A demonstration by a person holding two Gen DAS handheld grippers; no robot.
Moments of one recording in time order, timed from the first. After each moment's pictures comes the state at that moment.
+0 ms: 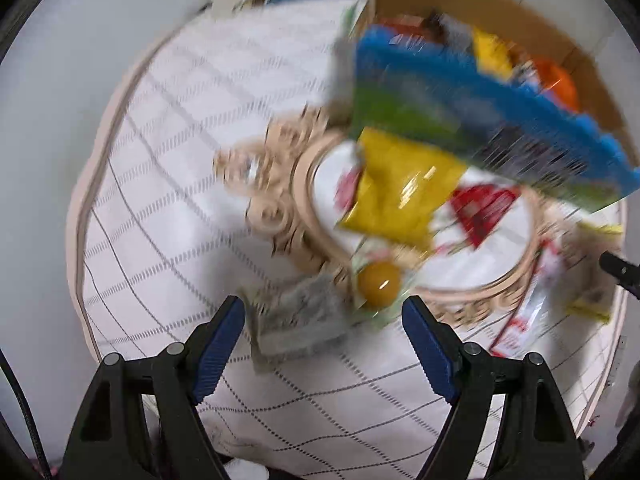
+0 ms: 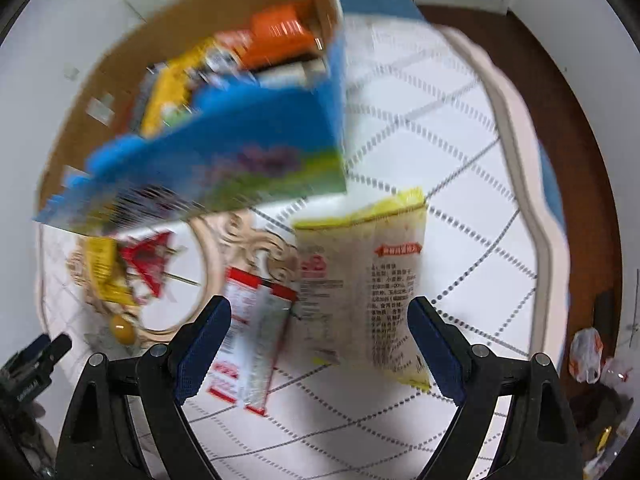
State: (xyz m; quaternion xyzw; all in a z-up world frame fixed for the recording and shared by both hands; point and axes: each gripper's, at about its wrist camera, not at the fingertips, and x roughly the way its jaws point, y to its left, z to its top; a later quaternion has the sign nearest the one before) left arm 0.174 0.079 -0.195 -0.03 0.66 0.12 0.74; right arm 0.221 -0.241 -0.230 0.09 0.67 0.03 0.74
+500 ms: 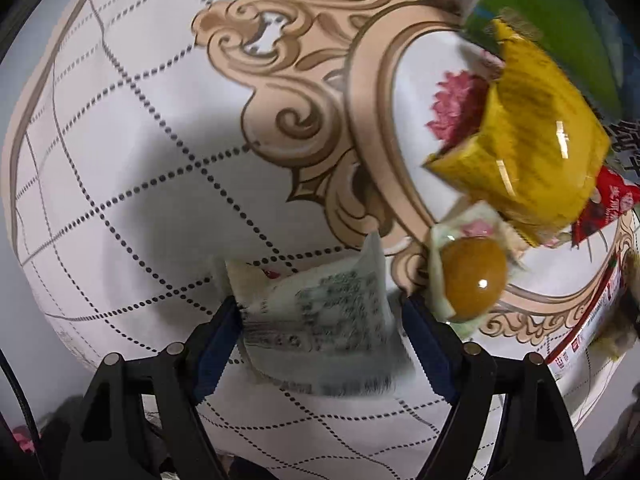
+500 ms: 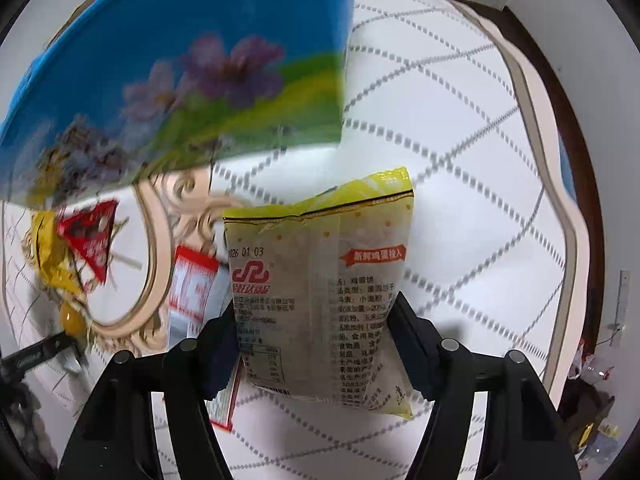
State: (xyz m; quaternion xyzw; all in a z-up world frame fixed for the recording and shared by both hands) left arm 0.183 0.121 -0.298 -0.11 0.74 0.13 0.65; right arm 0.192 -0.224 -0.269 0.05 0.69 0.02 0.72
